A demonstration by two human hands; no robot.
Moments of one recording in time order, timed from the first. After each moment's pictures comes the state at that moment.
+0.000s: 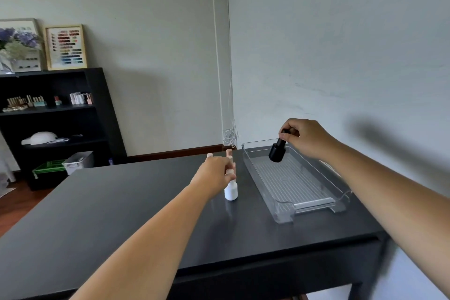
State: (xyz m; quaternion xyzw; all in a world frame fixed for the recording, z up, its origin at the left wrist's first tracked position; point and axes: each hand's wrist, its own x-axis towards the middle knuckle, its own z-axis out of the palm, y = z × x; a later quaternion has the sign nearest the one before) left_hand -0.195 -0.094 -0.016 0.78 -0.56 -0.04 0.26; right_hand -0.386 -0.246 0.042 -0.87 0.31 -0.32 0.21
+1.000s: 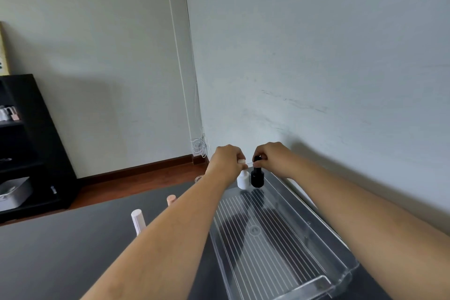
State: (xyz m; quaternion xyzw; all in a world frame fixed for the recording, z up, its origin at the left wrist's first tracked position) left_hand -0.210 -0.328 0.000 0.75 -0.58 -0.06 0.31; right_hand -0.343 -0.408 0.001 -0.90 0.37 -0.18 0.15
